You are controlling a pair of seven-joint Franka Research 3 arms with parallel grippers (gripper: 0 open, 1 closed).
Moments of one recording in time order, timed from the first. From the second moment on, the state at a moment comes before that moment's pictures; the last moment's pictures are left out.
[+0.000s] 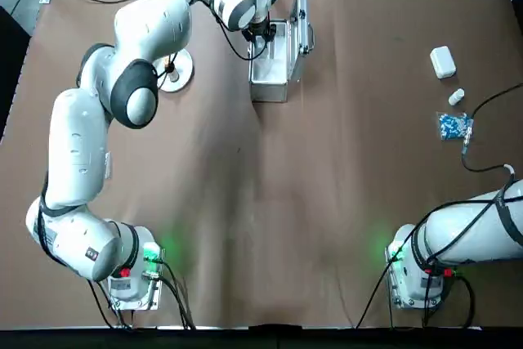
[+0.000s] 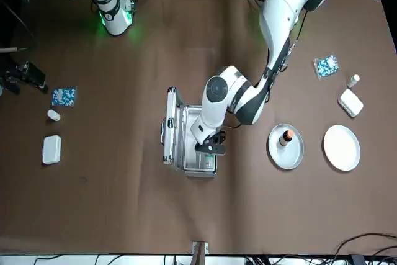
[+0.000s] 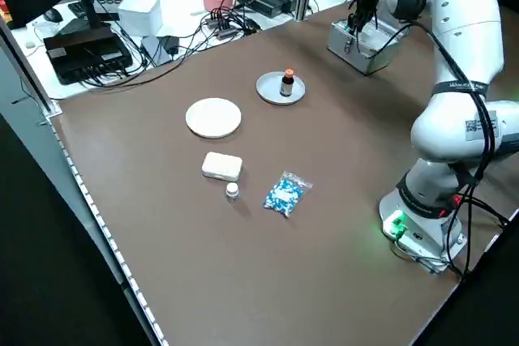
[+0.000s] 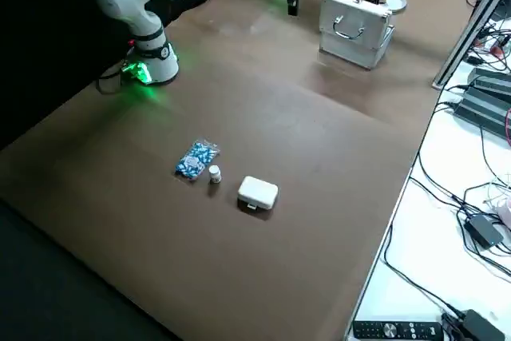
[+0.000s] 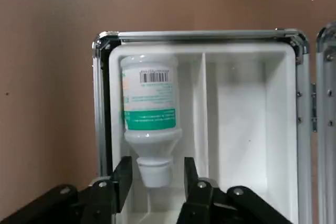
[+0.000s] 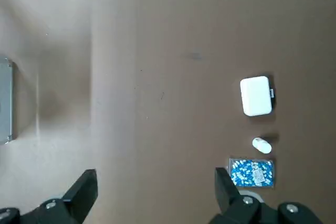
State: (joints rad) left arm -0.47 0.84 -0.31 -1.25 0.33 2.20 -0.76; right arm 0.05 0.03 -0.07 -1.53 0.00 1.63 -0.03
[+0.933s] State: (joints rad) left arm -0.52 0.86 -0.25 -1.25 0.33 2.24 -0.76; right arm 0.05 0.06 -0.07 -1.53 0.00 1.63 -0.03
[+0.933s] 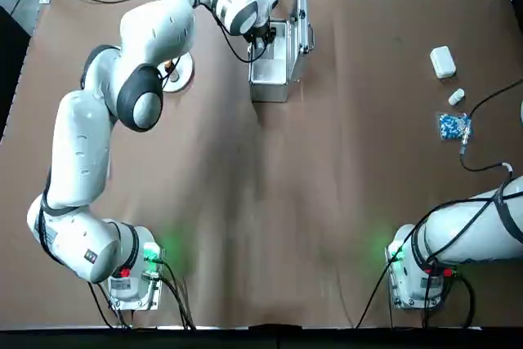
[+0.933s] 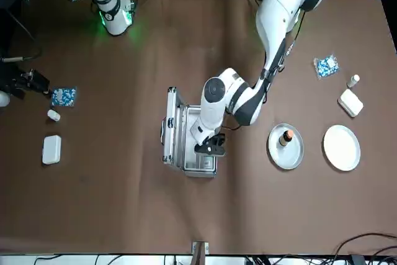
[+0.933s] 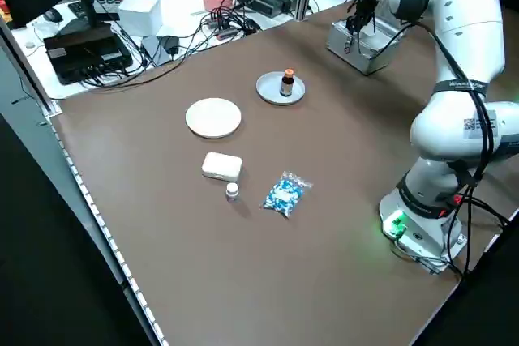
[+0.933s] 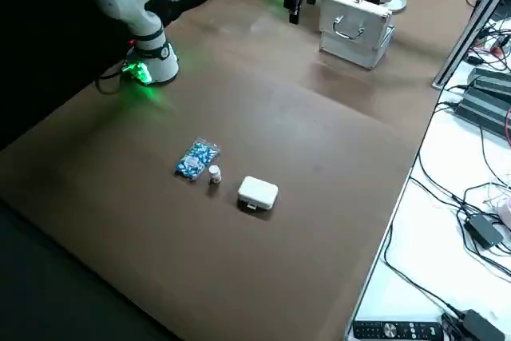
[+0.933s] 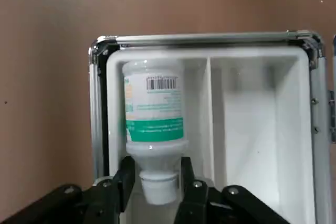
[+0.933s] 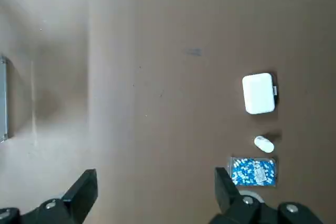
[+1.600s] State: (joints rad) left arm -0.52 0.86 -0.25 -1.24 0.32 2.24 -0.78; right arm 0.04 0.06 -0.07 -1.53 0.00 1.64 -0.03
